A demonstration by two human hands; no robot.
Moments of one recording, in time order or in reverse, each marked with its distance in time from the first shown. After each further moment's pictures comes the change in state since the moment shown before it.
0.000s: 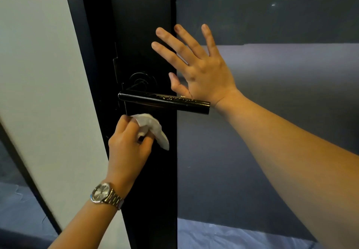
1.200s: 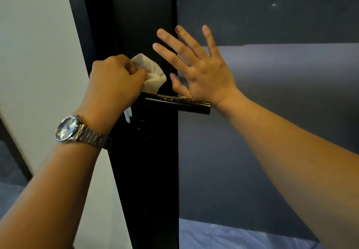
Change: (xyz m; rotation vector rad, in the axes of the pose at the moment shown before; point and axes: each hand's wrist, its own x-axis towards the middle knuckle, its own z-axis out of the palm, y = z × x) left_hand 0.114 0.042 -0.041 0.231 -0.202 -0.143; right_hand 0.000 -0.001 0.000 0.002 -0.028 0.005
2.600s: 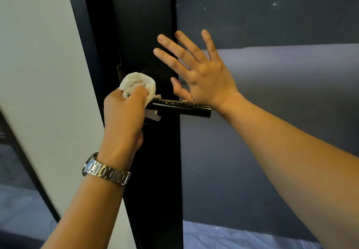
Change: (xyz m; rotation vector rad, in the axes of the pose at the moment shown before) left_hand -0.039 0.010 0.019 -1.039 -0.019 -0.657; right_hand 0.000 0.001 0.001 -0.004 -0.003 -0.002
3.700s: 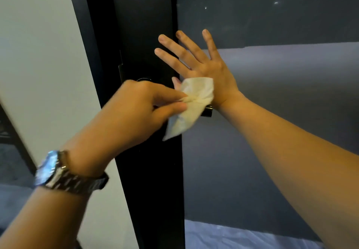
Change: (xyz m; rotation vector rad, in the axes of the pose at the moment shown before) left_hand -0.031 0.040 0.000 1.108 -0.481 0.784; right_hand 0.001 -0.001 -0.003 -0.098 -0.019 0.002
